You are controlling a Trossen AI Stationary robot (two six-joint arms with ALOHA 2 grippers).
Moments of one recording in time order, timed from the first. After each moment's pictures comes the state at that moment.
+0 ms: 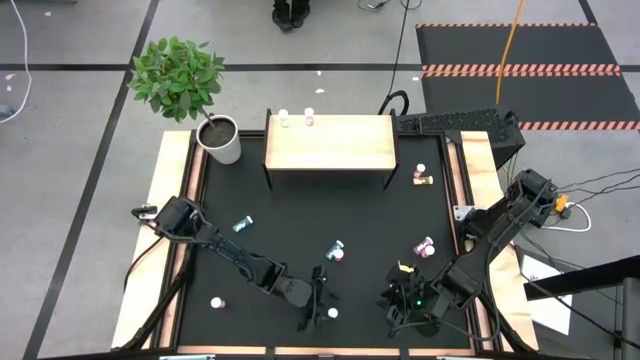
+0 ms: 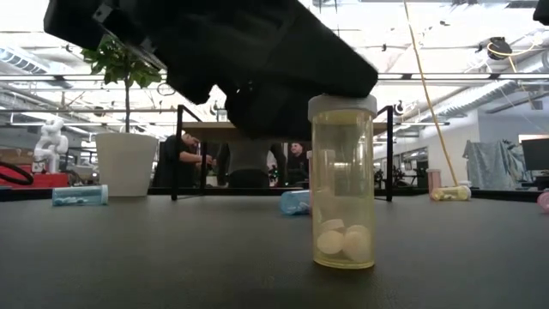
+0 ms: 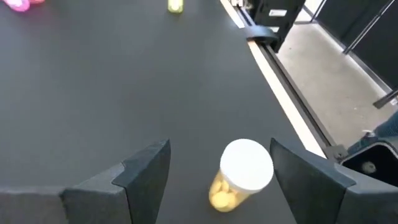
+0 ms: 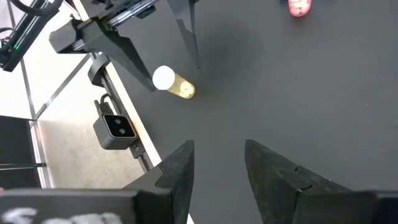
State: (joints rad) left arm -0.50 2.03 1.12 0.40 -0.10 -0.24; right arm 0.82 1.53 1.10 -0.59 0.44 1.45
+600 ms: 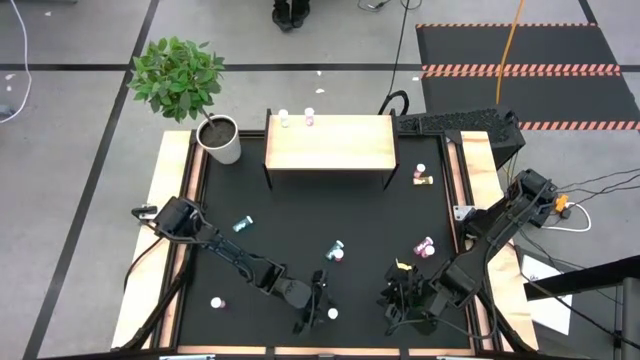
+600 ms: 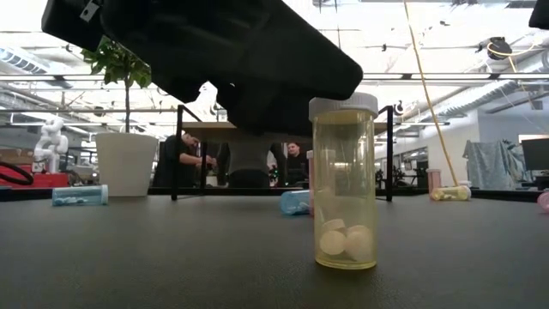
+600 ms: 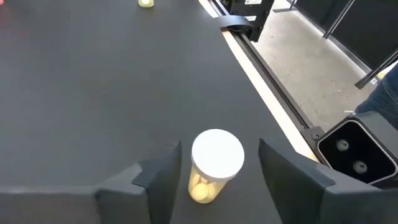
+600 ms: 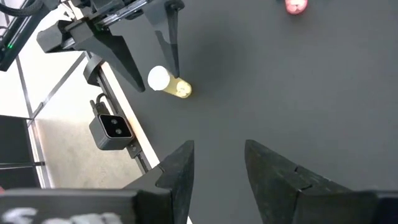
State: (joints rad) left arm -0.50 2.03 1.12 0.39 -0.02 -0.18; right arm 0.80 1.53 1.10 -0.60 0.41 1.45
